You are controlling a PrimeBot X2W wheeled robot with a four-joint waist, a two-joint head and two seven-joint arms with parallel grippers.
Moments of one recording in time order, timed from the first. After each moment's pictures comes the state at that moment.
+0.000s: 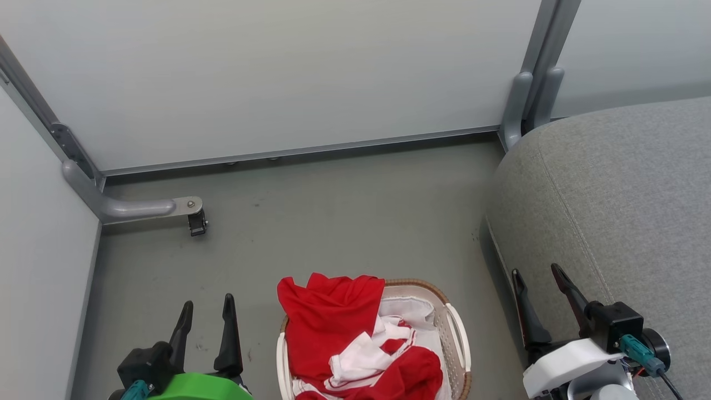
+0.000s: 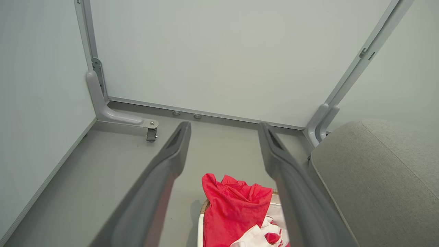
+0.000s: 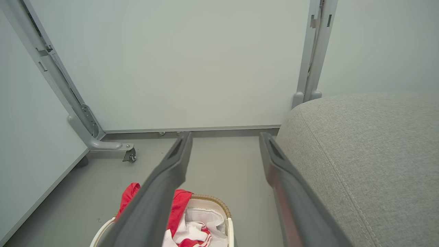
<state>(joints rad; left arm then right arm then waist) 0.02 0.05 -0.12 0.29 -0.38 -0.08 -0.26 -0.03 -0.05 0.07 0.21 0.17 0.13 -0.26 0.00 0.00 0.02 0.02</state>
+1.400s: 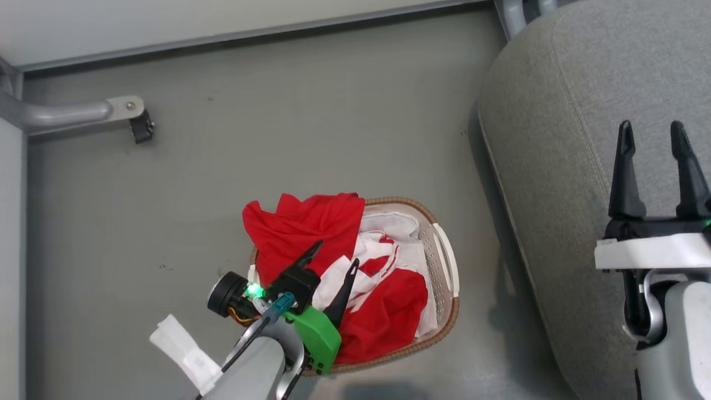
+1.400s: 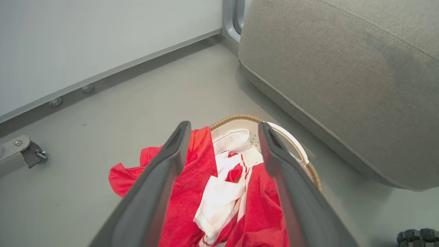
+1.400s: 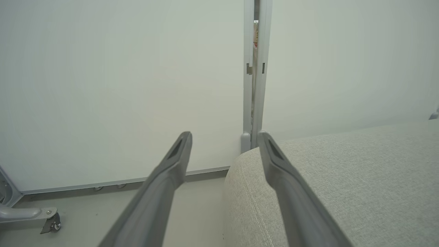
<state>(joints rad) -0.40 0.05 -0.59 0.66 -0.19 -0.13 -0.26 -0.25 -0.05 -0.16 0.00 0.16 0.13 -0.26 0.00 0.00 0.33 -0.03</state>
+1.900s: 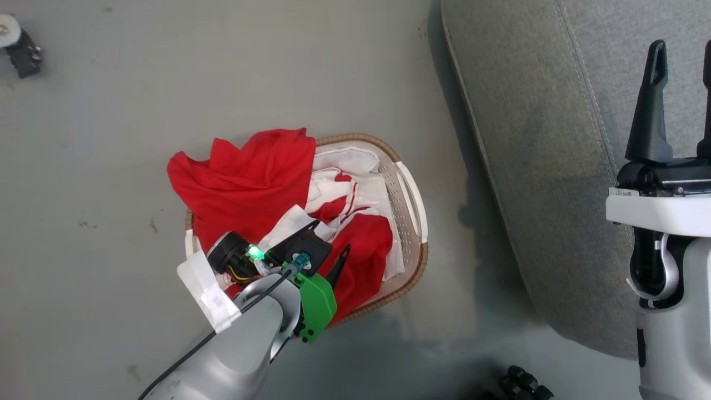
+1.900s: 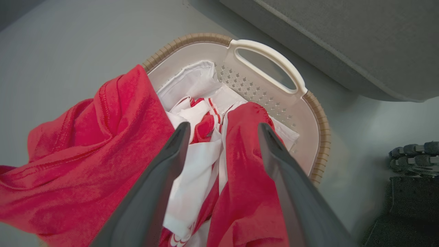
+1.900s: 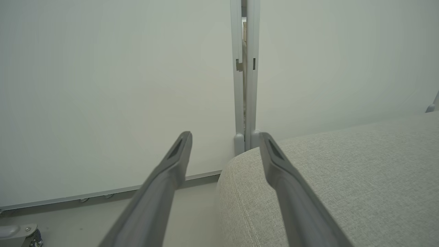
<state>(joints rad) -0.66 0.05 -0.83 0.97 -0.25 -0.13 -0.23 -0.38 -0.05 -0.12 -0.15 0.26 0.13 -0.26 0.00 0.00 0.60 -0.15</state>
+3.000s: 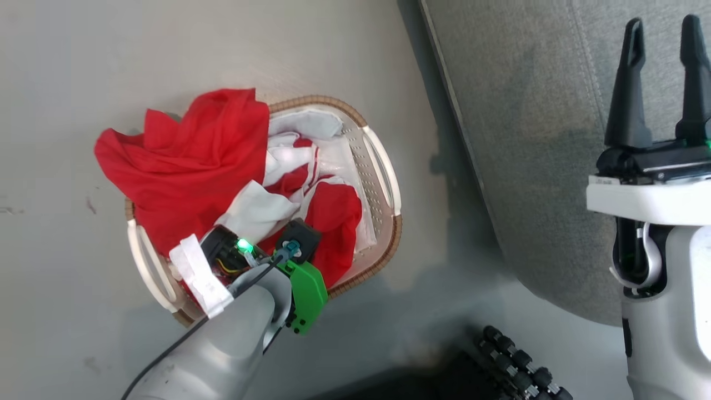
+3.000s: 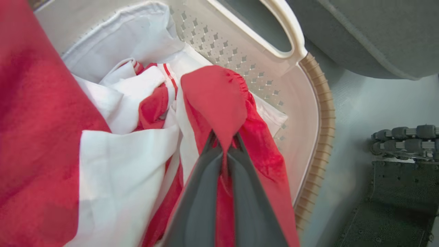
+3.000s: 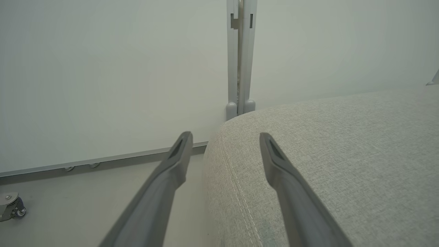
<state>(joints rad) -0.75 0.05 -0.96 1.09 -0.40 -0.12 -0.24 -0.43 -0.05 -0.06 -0.14 0.28 0.13 -0.26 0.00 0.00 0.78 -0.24</state>
